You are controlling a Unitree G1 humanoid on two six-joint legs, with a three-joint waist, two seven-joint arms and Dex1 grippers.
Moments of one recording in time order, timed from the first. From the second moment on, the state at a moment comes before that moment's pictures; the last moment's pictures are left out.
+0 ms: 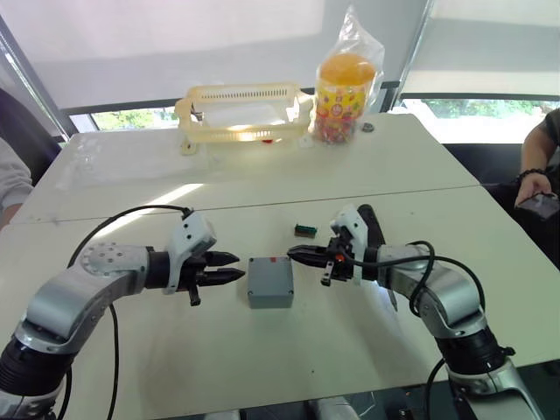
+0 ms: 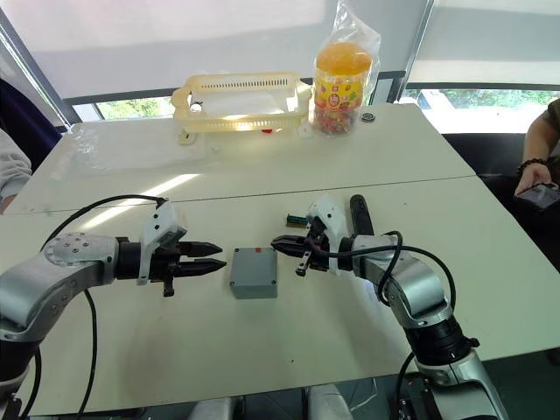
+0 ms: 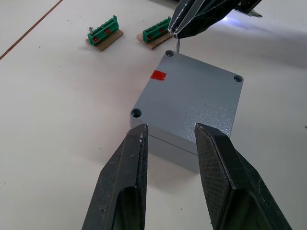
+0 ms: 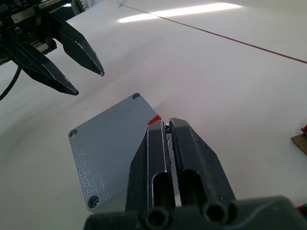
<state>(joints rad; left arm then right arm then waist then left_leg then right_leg) -0.35 0.86 -0.02 -0.45 -0.58 0.82 -0.91 -0.47 -0.48 0.15 -0.28 0.41 0.75 0.82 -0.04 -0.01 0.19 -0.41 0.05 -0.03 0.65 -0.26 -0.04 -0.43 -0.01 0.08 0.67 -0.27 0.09</state>
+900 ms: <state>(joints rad) -0.35 0.85 -0.02 -0.45 -0.58 0.82 -0.90 -0.47 -0.48 0.16 -0.25 0.40 0.71 0.81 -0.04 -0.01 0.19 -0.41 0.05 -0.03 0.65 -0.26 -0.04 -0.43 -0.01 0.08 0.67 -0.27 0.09</state>
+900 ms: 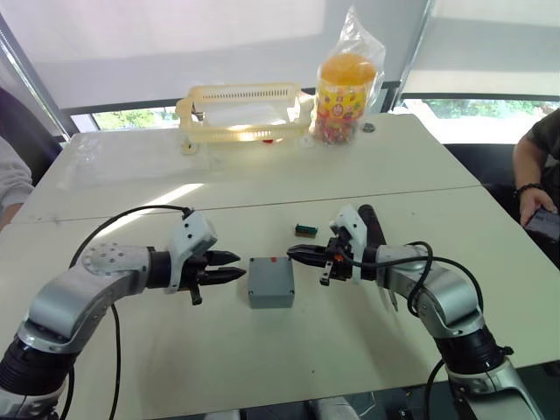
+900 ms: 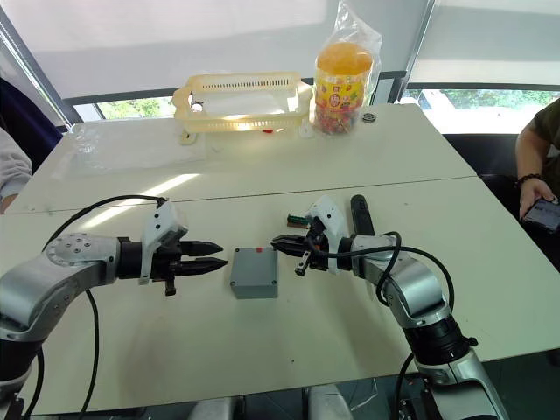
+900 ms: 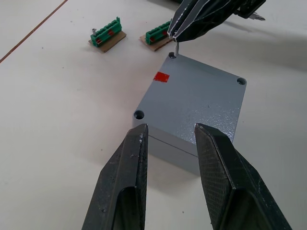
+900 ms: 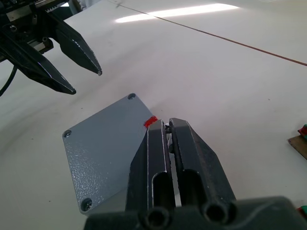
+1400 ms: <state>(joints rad) -0.35 0.84 -0.02 -0.45 -0.58 0.82 -0.89 -0.47 -0.48 0.18 -0.21 0.37 0.68 0.82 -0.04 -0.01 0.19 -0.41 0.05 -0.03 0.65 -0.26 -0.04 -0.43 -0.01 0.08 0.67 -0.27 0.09</state>
